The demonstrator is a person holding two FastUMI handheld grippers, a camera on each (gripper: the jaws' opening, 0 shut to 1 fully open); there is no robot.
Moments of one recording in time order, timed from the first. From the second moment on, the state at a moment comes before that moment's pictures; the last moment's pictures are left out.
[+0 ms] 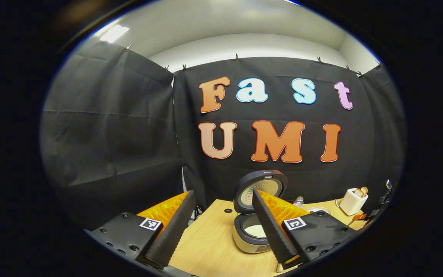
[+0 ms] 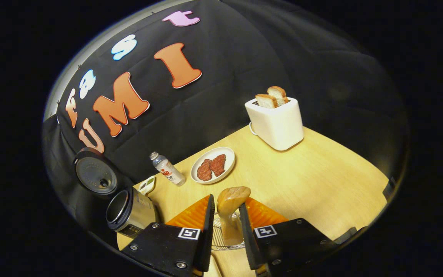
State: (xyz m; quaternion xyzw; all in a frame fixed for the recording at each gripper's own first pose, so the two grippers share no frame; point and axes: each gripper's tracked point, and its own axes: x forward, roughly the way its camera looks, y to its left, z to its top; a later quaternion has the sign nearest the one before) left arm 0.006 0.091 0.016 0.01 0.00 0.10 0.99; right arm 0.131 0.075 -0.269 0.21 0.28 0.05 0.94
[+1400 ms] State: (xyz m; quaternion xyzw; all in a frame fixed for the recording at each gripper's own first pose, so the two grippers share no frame) left arm 0.309 0.026 0.066 0.01 0.05 -0.01 1.00; right arm 0.074 0.110 -0.008 0.02 0.08 0.05 1.00
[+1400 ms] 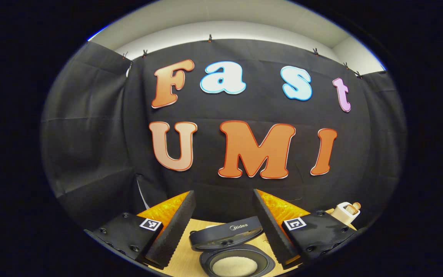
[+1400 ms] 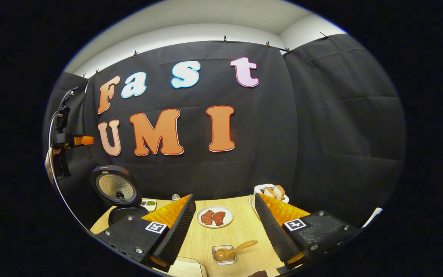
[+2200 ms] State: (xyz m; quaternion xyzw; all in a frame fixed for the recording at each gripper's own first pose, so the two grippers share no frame) left arm 0.372 0.016 -0.051 -0.02 0.15 -0.01 0.99; right arm 0.073 0.082 -0.020 0.04 0.10 0.01 0.99
